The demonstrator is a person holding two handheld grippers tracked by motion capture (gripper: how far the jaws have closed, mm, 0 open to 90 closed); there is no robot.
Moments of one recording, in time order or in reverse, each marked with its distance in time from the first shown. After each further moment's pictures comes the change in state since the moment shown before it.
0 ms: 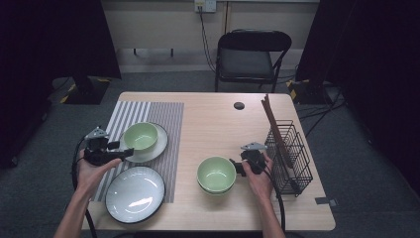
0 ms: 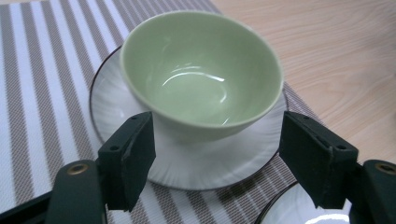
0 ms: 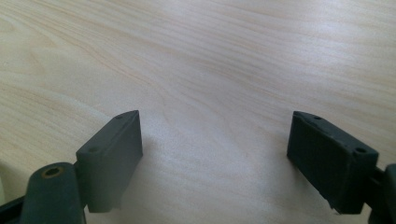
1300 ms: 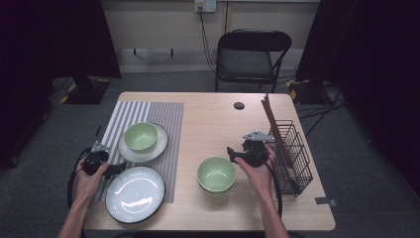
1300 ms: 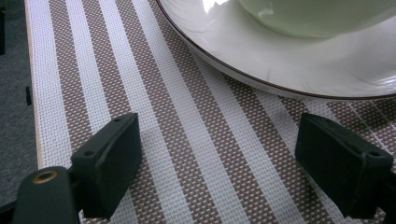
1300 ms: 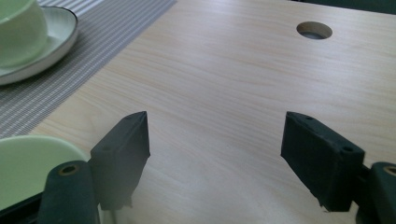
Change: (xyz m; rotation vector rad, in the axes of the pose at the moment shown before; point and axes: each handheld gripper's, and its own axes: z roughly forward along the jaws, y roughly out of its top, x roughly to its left) left arm 0.033 -0.055 0.032 0.131 0.168 0.039; right arm 0.012 0.045 -0.052 -0.148 0.061 0.039
